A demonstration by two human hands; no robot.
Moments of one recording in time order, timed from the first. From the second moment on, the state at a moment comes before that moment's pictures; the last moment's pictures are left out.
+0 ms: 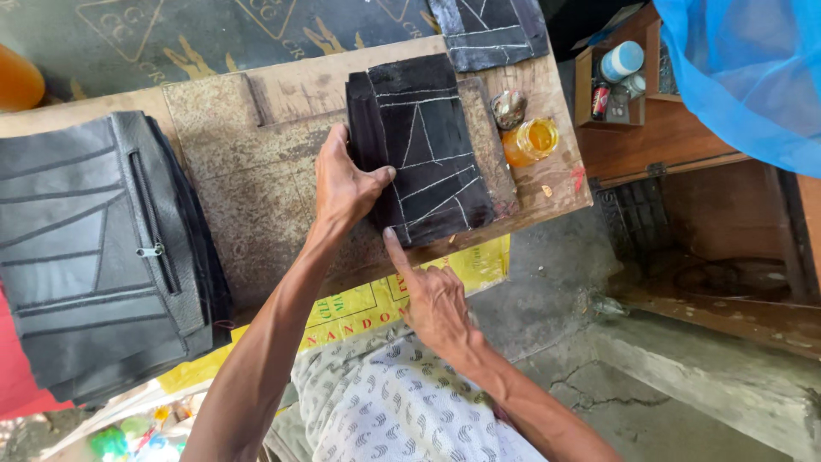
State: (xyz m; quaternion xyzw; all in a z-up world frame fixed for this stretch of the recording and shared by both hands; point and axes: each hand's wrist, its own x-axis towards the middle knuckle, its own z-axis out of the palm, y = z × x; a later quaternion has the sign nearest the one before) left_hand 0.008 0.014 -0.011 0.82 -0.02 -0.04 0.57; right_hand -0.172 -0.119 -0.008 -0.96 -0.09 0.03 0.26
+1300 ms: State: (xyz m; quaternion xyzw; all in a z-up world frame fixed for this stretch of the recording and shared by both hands) left_hand 0.014 0.014 -0.010 0.81 -0.03 -0.05 0.58; right_hand -0.153 -0.209 0.010 -0.99 0.01 0.07 0.11
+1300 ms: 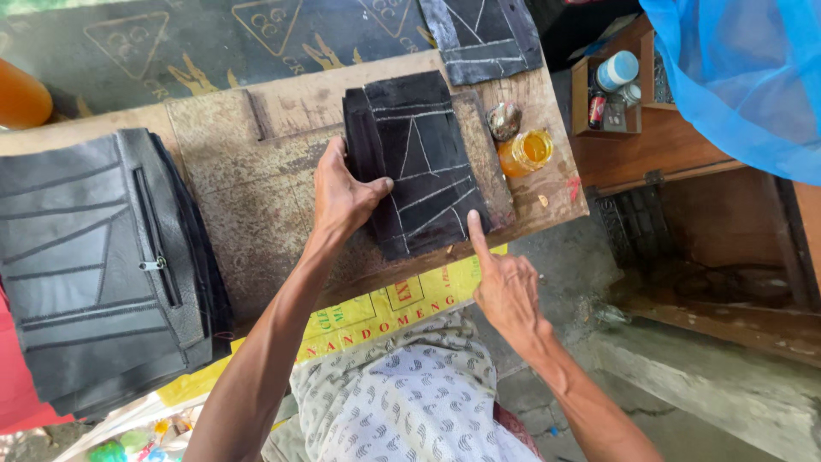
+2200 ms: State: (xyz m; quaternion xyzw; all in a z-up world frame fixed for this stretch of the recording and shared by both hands) left_hand 0.051 0.017 -0.019 0.70 0.01 -0.13 0.70; right_hand -0.158 -0.146 0.007 -0.97 -0.15 0.14 0.15
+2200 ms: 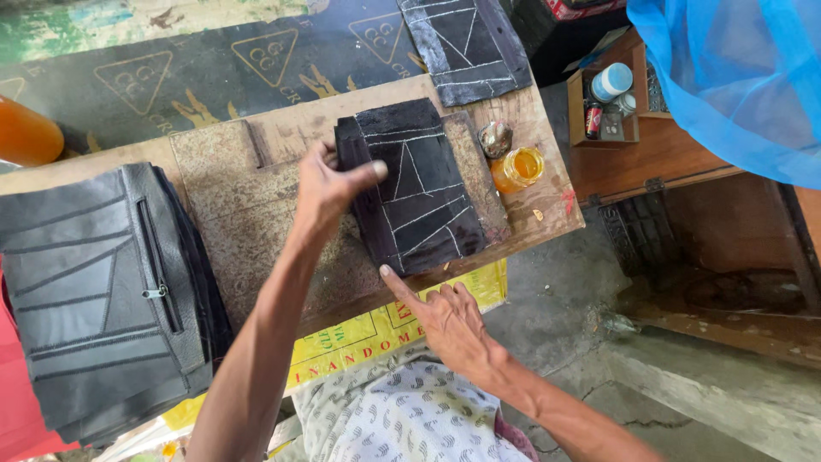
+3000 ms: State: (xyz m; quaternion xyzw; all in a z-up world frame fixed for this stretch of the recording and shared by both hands) left_hand -0.005 0.035 0.049 0.72 0.01 -0.17 0.68; right_hand -0.062 -0.324 0.060 -0.99 -0.06 -0.03 0.11
